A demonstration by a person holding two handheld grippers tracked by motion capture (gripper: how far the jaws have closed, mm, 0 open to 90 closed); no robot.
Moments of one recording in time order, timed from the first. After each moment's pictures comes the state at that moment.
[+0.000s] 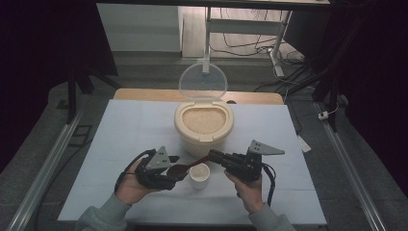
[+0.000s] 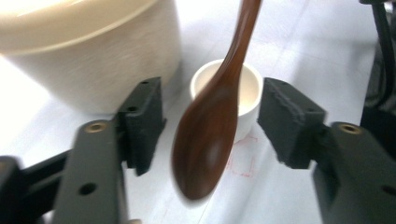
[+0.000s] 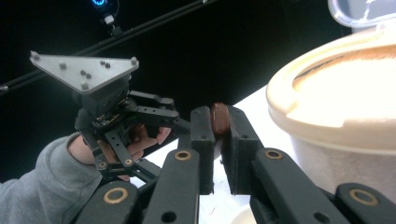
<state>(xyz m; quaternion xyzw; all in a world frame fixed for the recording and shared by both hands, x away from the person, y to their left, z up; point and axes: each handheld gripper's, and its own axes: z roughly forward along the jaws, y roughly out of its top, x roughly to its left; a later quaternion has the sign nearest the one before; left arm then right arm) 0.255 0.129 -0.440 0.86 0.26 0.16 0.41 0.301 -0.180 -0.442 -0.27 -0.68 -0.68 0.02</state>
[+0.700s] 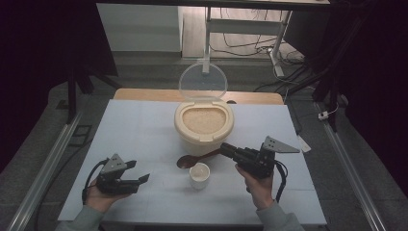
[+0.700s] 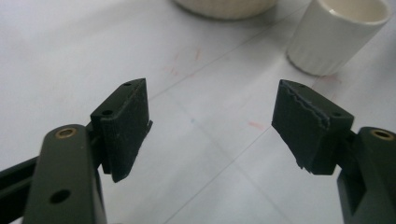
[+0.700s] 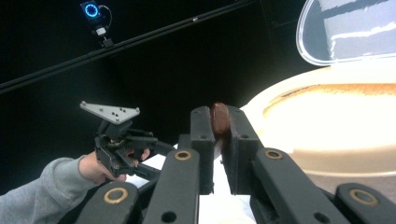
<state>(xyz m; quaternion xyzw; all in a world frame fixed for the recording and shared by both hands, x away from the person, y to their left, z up) 0.241 0.229 -0.500 0.80 0.42 0.15 0.41 0.303 -0.204 -0.424 -0.26 -0.67 -0.70 -0.02</state>
